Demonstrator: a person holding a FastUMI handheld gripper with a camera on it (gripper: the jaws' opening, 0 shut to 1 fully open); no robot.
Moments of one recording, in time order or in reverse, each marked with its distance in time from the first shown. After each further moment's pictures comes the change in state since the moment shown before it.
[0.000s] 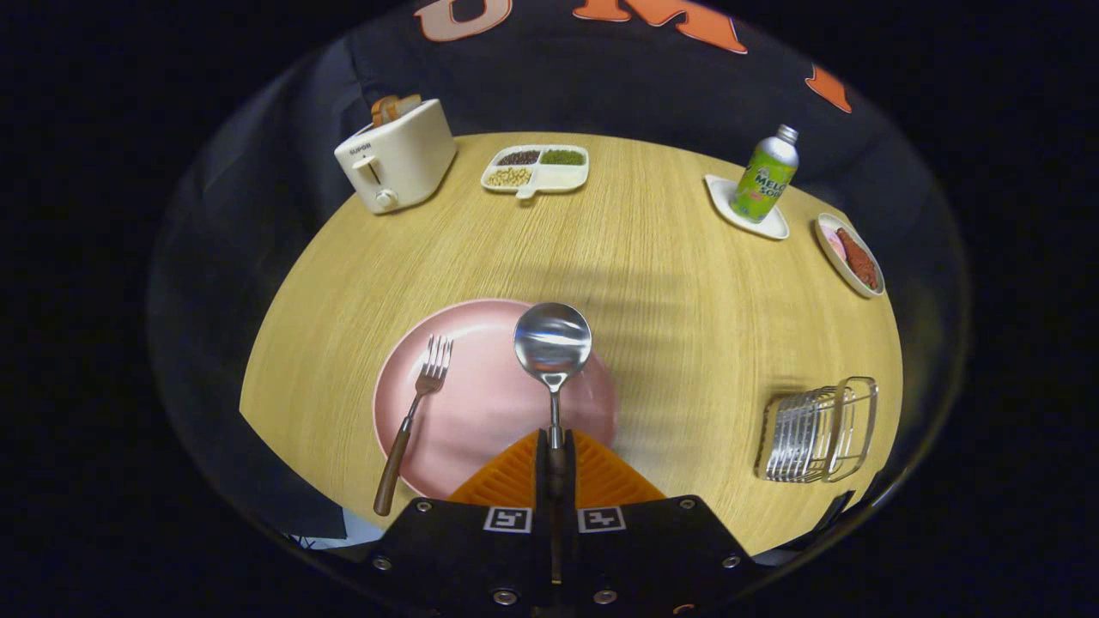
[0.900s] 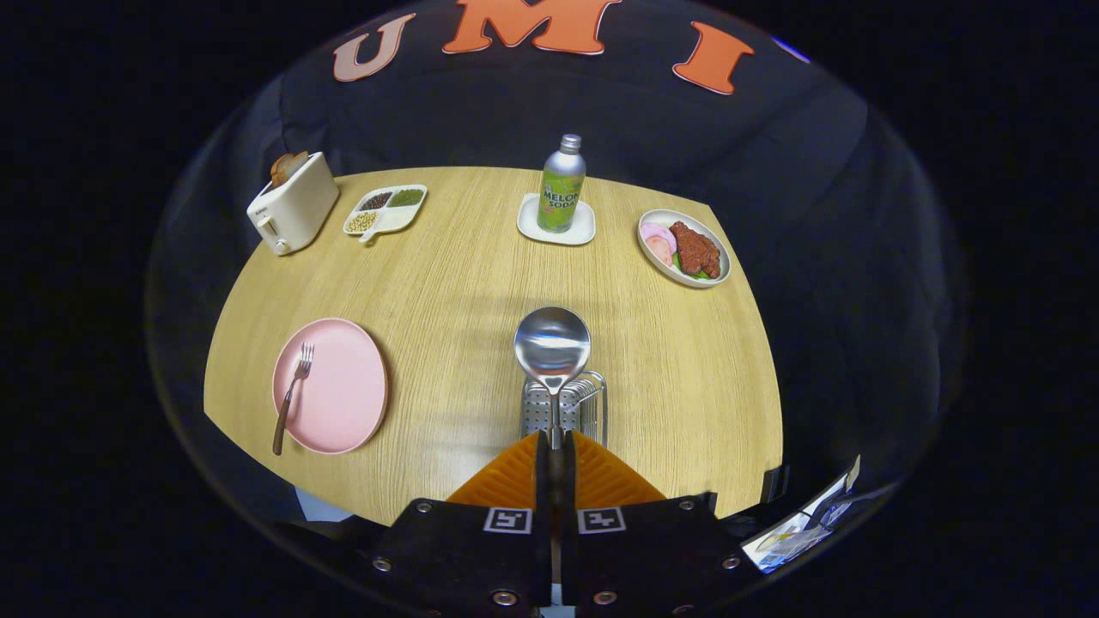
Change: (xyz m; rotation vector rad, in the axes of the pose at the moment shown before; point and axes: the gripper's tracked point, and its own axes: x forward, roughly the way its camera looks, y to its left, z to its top) arm -0.090 -0.204 -0.021 0.048 0.048 -0.230
